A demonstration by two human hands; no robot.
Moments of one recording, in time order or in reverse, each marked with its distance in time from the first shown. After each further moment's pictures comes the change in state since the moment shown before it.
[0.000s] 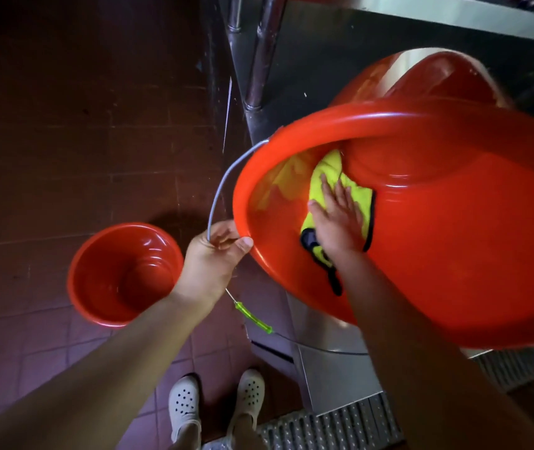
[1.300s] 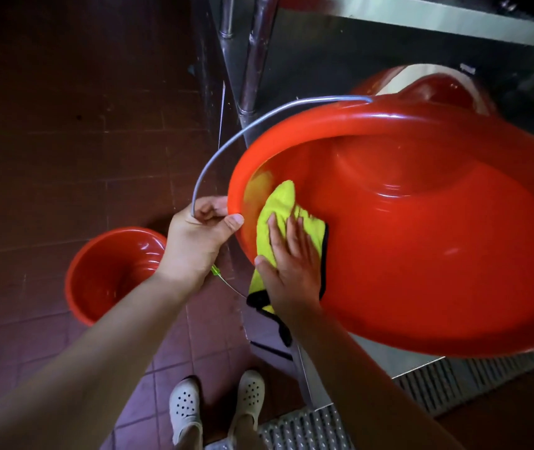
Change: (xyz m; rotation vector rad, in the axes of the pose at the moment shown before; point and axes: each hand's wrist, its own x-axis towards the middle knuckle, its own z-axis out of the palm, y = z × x) left_hand 0.009 0.041 -0.002 -0.055 0.058 0.146; right_hand -0.106 -0.049 0.009 0.156 0.061 -0.276
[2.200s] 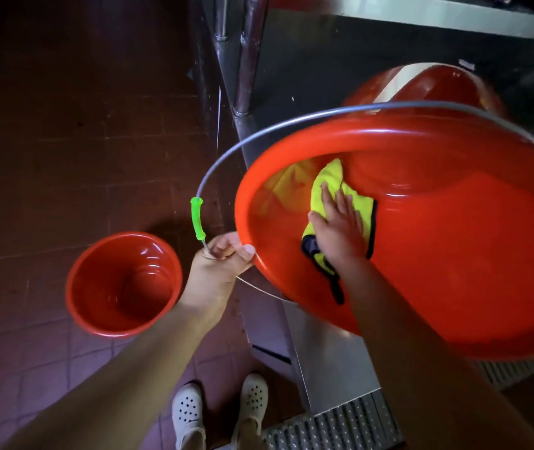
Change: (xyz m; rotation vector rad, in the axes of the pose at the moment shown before) left_hand -0.021 -0.049 0.018 -0.217 -0.042 -0.227; right_hand 0.074 0.083 -0.027 -0.154 -0.123 0.319
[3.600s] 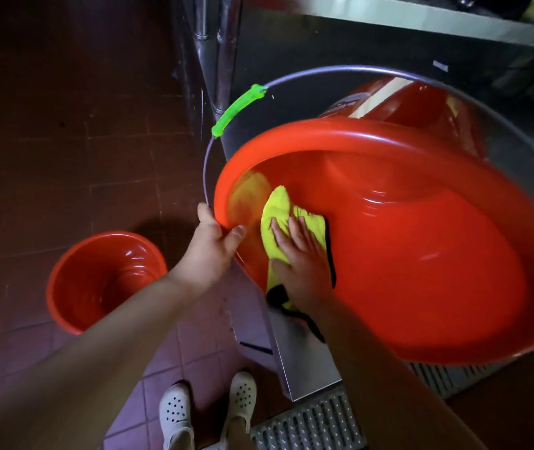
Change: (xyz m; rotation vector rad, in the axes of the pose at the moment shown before) left_hand 0.005 0.020 0.024 0.659 -0.097 0.259; right_hand -0.083 0.005 0.010 0.104 0.017 -0.366
